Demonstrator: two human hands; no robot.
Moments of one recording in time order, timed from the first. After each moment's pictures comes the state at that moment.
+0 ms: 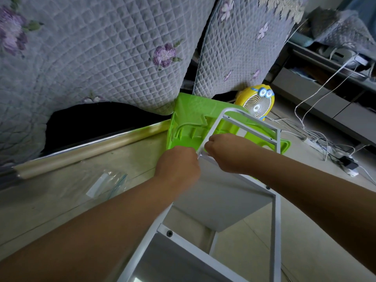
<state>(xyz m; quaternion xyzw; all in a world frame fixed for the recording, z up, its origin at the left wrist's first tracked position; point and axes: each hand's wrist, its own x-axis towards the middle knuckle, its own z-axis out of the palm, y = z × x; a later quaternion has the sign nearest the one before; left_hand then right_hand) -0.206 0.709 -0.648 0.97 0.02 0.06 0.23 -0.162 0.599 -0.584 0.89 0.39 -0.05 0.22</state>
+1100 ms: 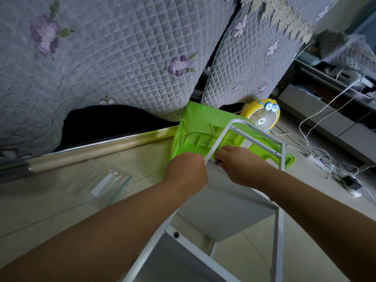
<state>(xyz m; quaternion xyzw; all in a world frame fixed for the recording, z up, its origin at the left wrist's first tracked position) -0.206 0.708 -0.652 0.97 0.02 0.08 0.24 -0.161 0.582 -0.595 0.91 0.38 -0.03 0.13</state>
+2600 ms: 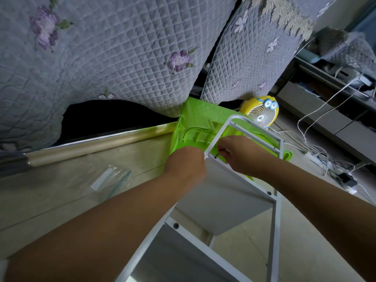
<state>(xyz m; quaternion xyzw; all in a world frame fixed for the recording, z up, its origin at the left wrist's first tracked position) -0.206 0.707 -0.647 0.97 0.02 0.05 0.22 -0.162 0.589 -0.582 0.94 0.32 -0.03 0.10</state>
